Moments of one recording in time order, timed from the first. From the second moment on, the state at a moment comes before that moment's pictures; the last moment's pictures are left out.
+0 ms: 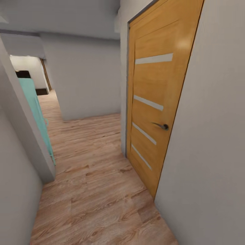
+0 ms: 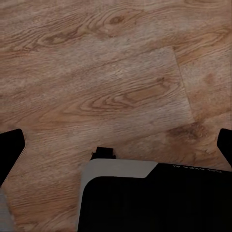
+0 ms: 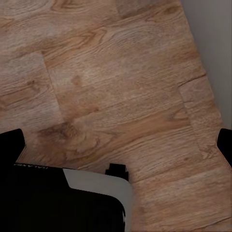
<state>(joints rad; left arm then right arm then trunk) -0.33 -0.01 0.10 0.07 0.02 -0.27 0.03 -0.38 -0.11 -0.06 0.05 0.11 -0.25 0.18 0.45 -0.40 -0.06</state>
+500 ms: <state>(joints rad) -0.33 -0.01 0.10 0.08 0.02 -0.27 0.03 -0.38 -0.11 -0.06 0.05 0.11 -0.25 0.18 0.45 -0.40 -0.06</state>
